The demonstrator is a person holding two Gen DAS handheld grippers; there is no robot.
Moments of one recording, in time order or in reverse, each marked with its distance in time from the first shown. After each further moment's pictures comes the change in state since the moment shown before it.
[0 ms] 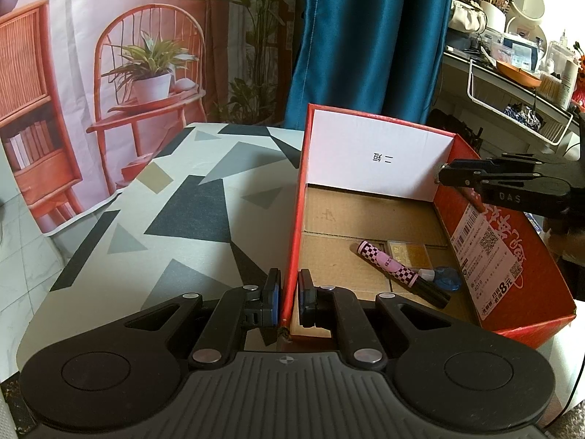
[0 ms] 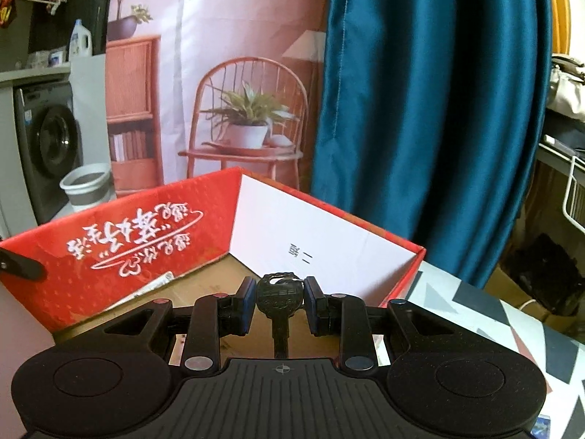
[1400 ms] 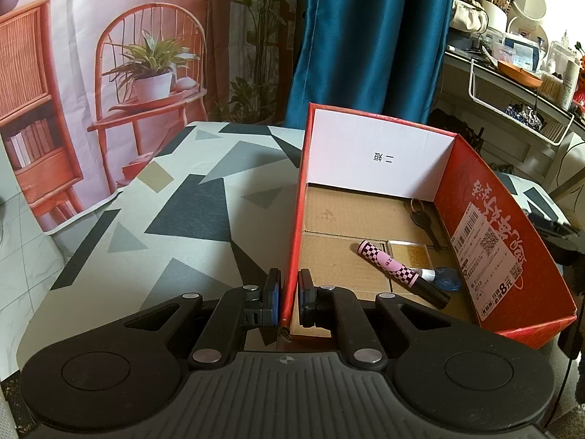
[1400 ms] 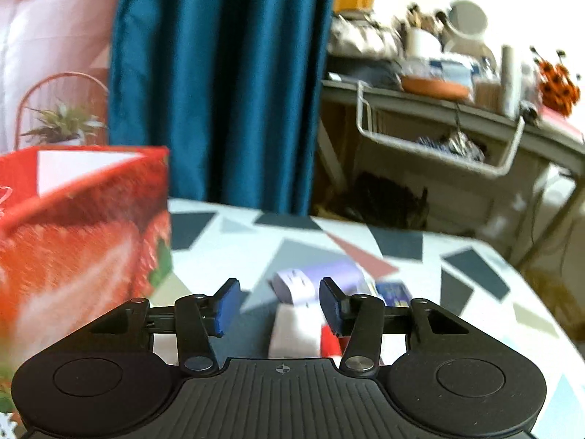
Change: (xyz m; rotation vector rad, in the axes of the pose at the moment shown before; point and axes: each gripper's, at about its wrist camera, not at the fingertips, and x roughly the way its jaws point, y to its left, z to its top) left arm 0.000 0.002 -0.001 -0.002 0.001 0.000; right arm -0.037 -0.069 -0.117 0.294 -0.044 -0.562
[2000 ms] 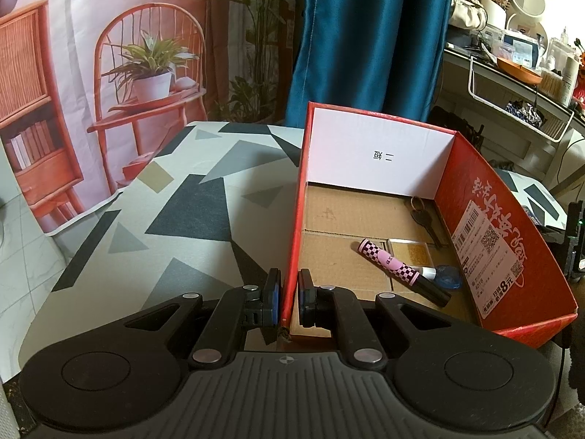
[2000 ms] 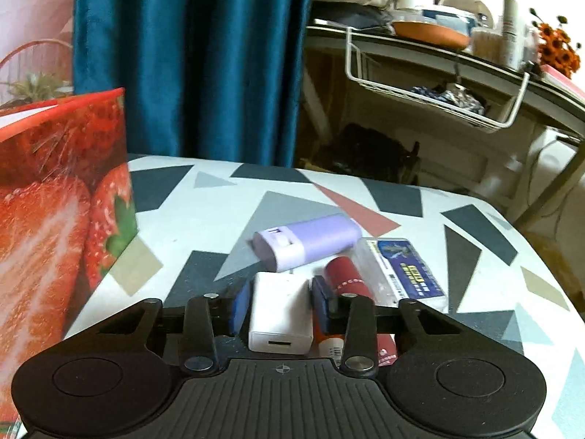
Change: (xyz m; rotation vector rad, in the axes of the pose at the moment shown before) left arm 0.000 -0.001 0.000 0.006 0.004 0.003; right arm 0.044 -0.002 -0.007 0.008 0.134 -0.033
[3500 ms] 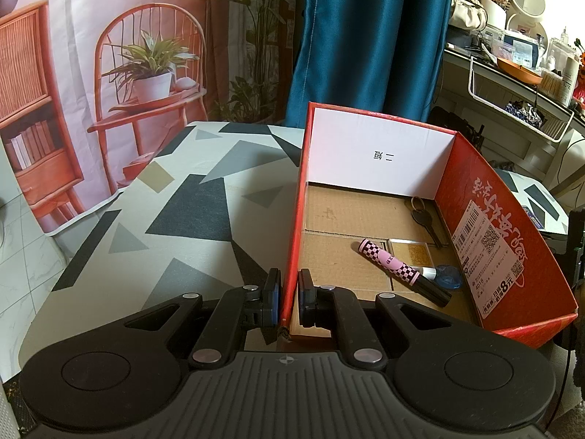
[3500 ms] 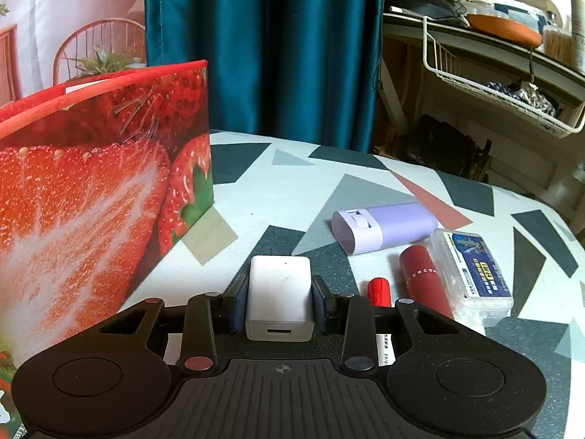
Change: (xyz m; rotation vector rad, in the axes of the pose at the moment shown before) left arm 0.000 0.000 0.000 -0.001 0.000 0.000; right arm -0.001 0.012 -0.003 -0.090 0.060 0.224
